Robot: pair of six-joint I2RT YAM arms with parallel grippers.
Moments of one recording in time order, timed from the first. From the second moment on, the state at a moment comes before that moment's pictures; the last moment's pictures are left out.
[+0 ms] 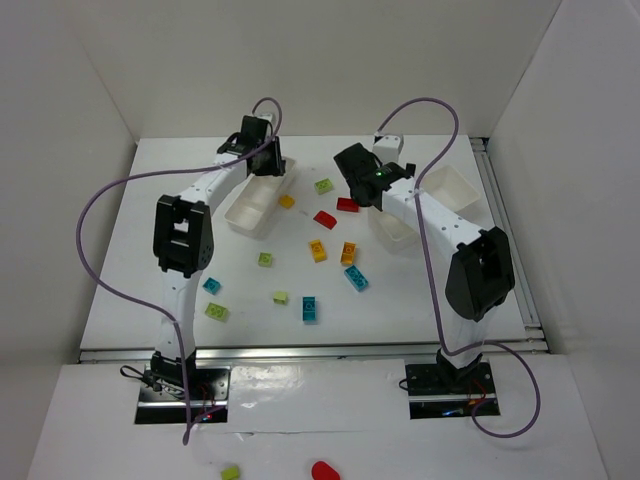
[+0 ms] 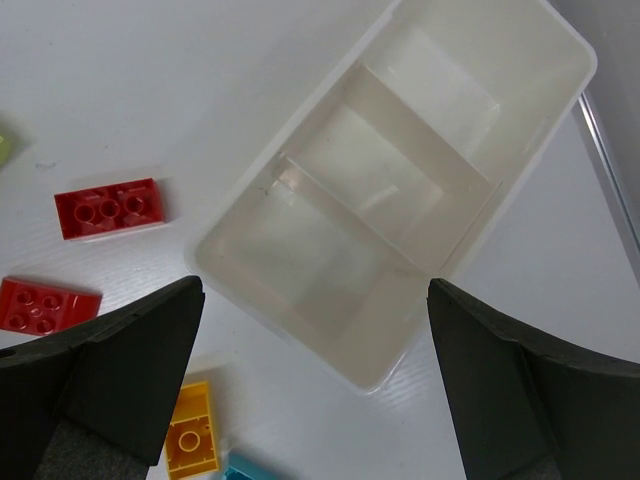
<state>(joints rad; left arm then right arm) -0.25 2.27 2.00 -0.46 0.03 -0.29 0.57 1.79 1.59 -0.81 0.85 0.62</state>
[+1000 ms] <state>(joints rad) -0.25 1.62 1.55 -0.70 0.00 -0.33 0.62 1.89 1.59 -0.62 0.34 0.38</state>
